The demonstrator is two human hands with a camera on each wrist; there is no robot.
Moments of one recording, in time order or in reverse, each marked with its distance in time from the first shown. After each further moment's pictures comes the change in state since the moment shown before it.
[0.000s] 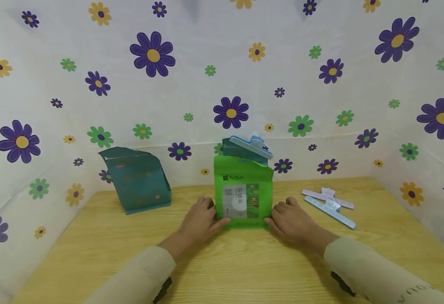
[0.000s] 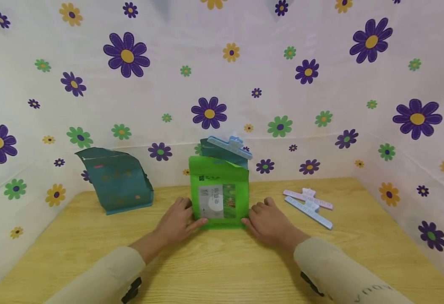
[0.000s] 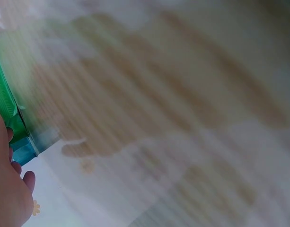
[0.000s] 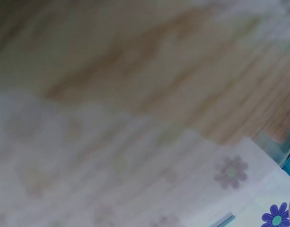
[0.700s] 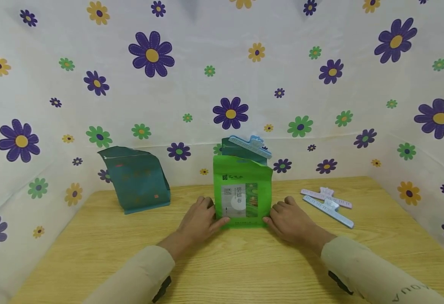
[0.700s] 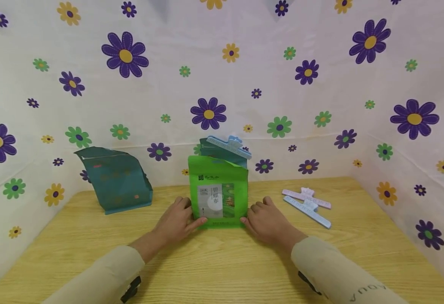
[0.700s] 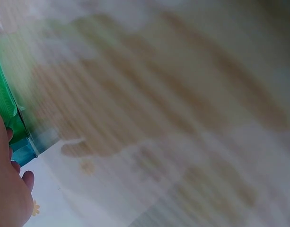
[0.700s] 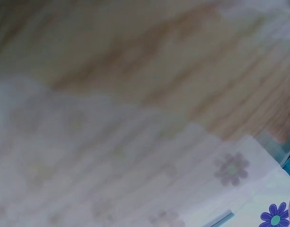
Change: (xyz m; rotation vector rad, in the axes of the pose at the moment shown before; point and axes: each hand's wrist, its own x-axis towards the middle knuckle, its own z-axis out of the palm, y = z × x) left_hand 0.000 0.000 -0.005 -0.010 -0.018 -0.005; right_hand 0.003 0.000 0.001 -0.014 -0.043 0.015
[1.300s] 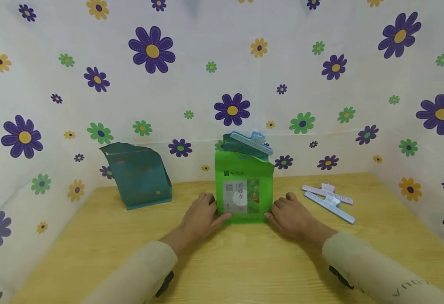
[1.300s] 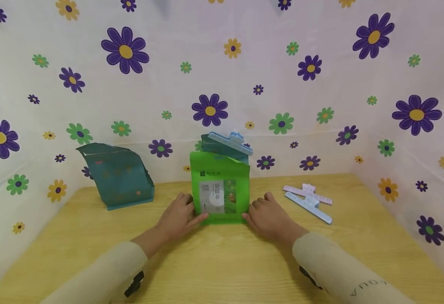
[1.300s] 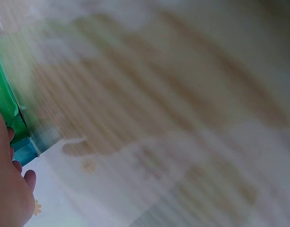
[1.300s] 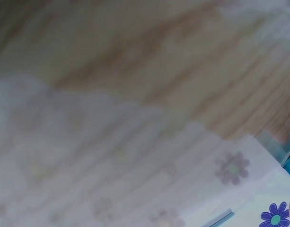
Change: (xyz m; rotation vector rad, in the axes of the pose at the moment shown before) left_hand -0.002 -0.002 0.003 -0.007 0.008 0.004; right_hand 0.001 -0.002 0.001 0.003 0.001 -0.003
